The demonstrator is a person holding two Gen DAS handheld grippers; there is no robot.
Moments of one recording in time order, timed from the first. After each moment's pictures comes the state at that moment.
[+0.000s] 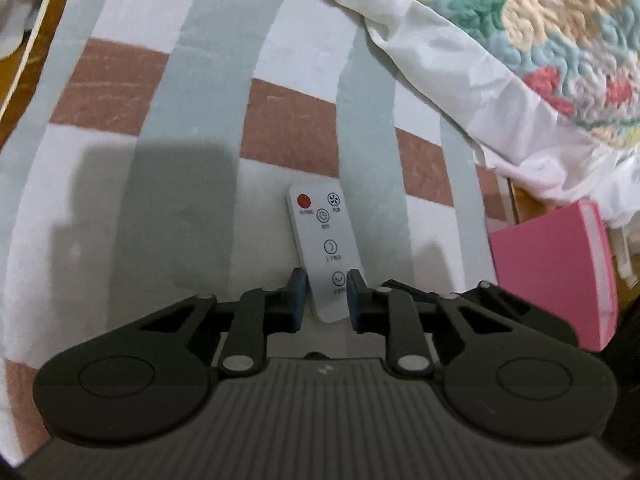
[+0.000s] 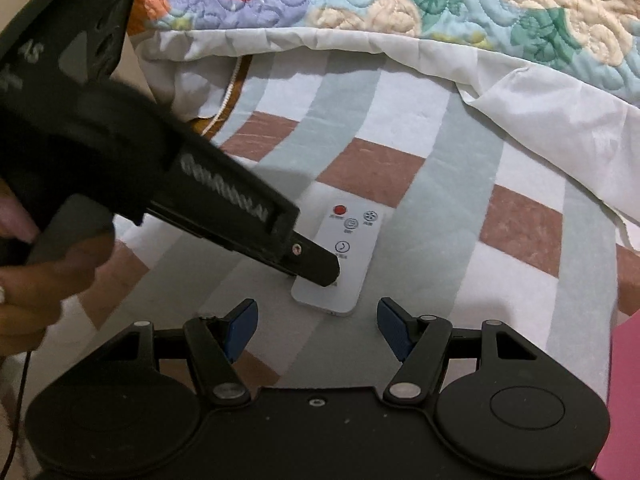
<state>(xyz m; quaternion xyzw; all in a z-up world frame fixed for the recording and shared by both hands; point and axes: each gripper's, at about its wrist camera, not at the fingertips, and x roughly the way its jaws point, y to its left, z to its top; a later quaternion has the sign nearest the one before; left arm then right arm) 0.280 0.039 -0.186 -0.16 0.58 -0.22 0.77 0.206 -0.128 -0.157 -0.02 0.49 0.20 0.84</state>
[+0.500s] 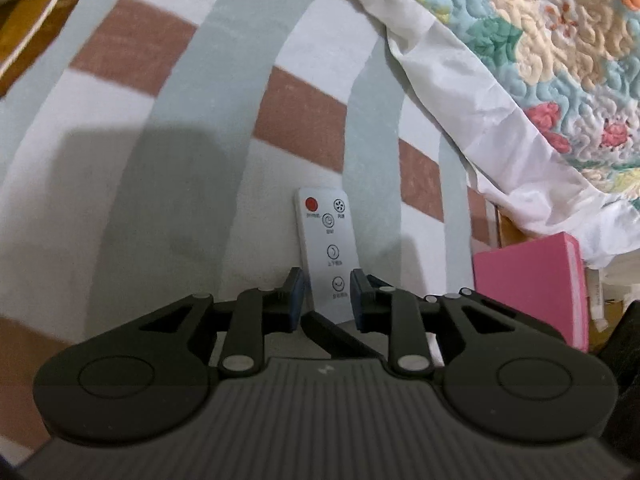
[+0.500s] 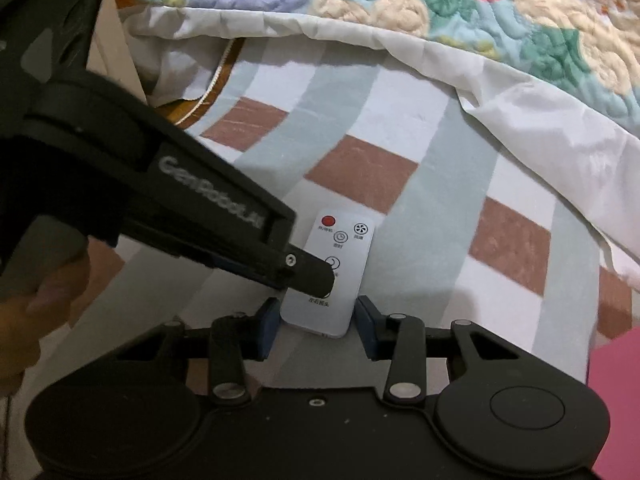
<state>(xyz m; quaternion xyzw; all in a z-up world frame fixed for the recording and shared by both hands) 0.271 0.052 -0.193 -0.24 0.58 -0.21 0.75 0.213 -0.113 -0.150 -0.07 0.52 0.18 0.83</state>
